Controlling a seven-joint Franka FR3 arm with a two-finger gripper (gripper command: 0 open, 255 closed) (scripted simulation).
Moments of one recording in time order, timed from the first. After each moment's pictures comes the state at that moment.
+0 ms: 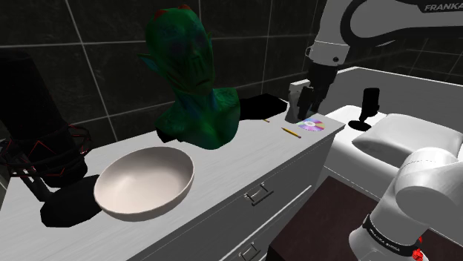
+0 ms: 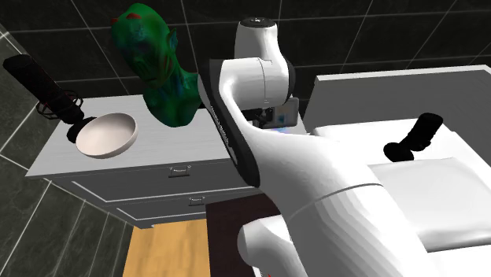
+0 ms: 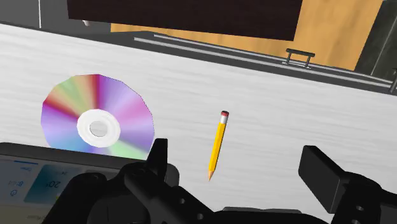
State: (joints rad) arm -0.01 -0.79 0.07 -2.44 0.09 1.69 0.00
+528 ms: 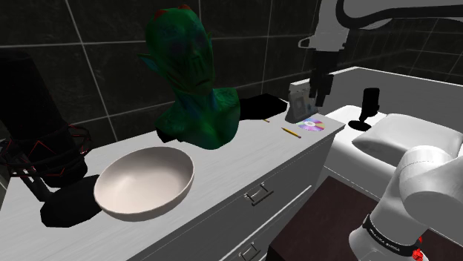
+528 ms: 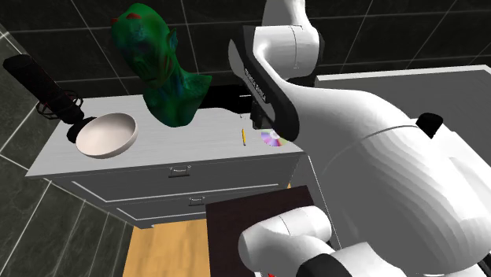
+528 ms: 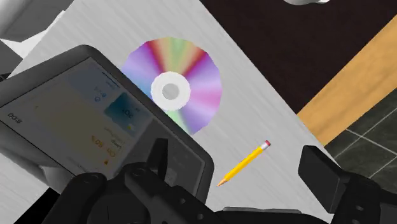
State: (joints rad) arm 0.14 -0.65 -0.18 -2.25 -0.07 1.55 -0.67
